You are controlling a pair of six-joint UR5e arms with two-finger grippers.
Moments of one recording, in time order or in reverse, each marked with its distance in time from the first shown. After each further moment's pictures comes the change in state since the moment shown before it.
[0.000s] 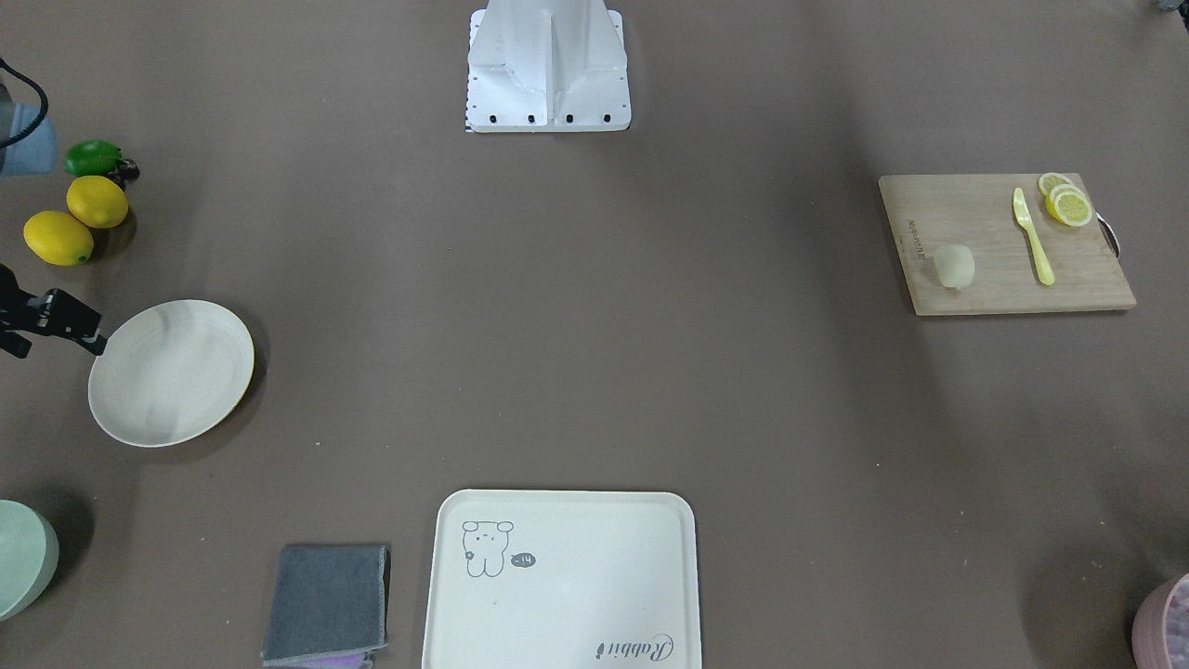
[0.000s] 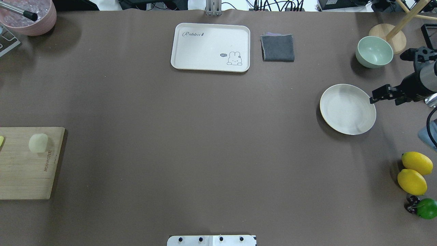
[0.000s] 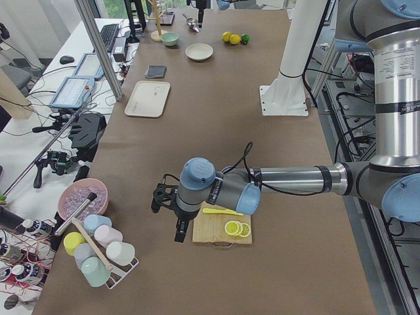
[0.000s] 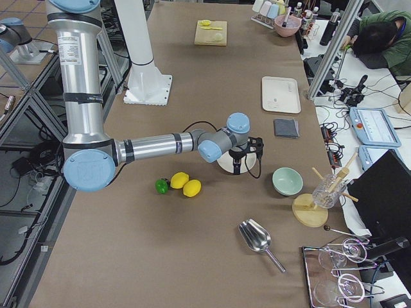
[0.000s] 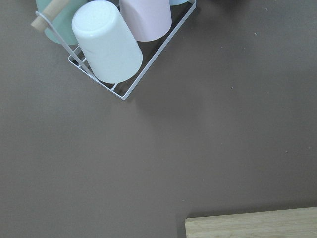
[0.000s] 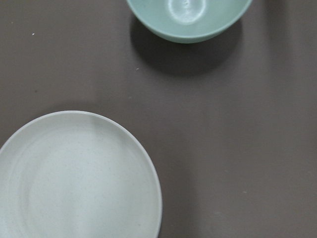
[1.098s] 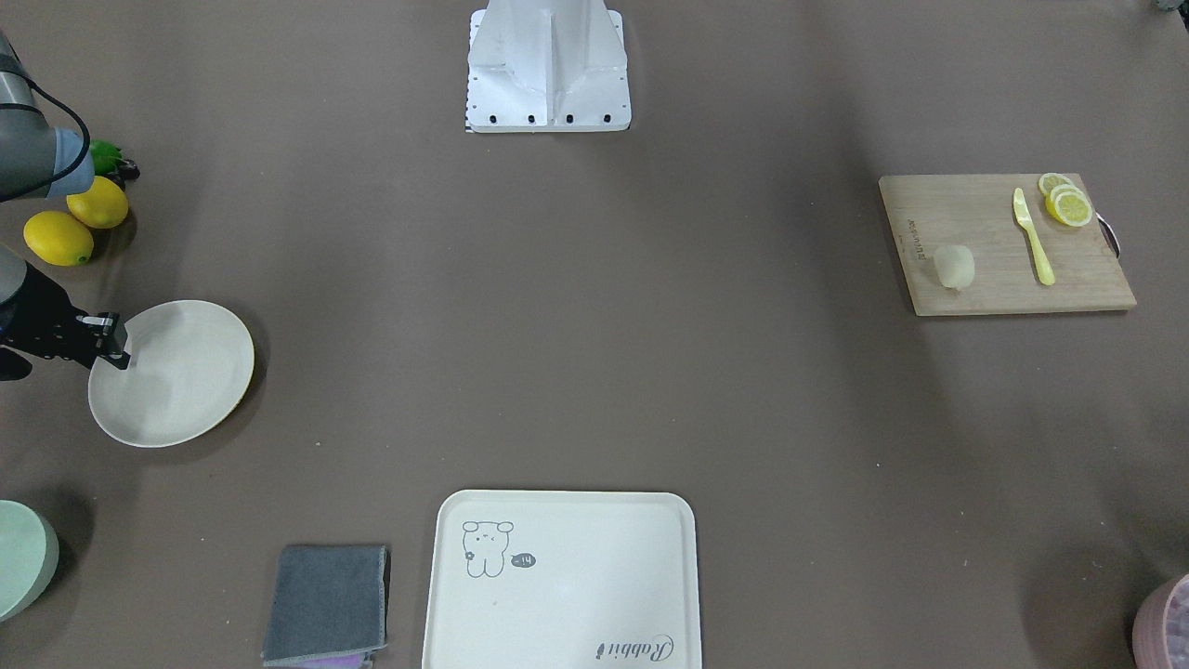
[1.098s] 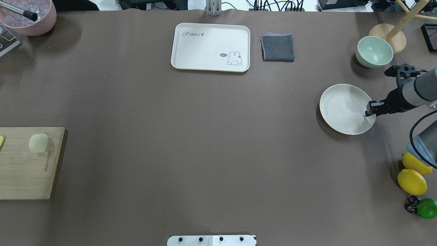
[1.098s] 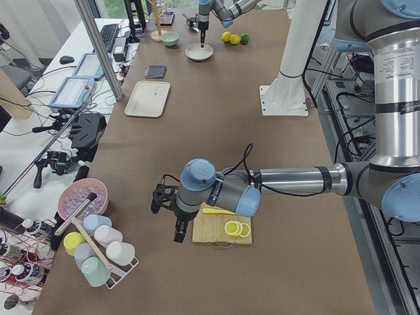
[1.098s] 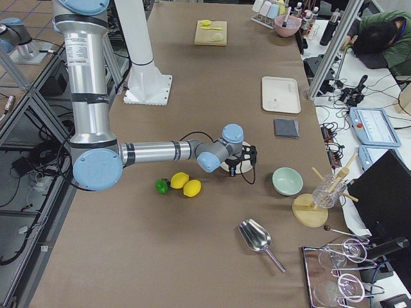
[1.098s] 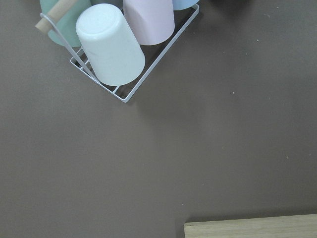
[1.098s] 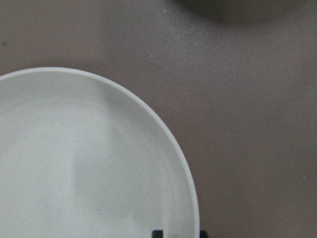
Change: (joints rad) left arm 0.000 -0.002 0.003 -0.005 -0.001 -0.014; right arm -0.071 0.005 -0.090 0.109 -0.041 0.029
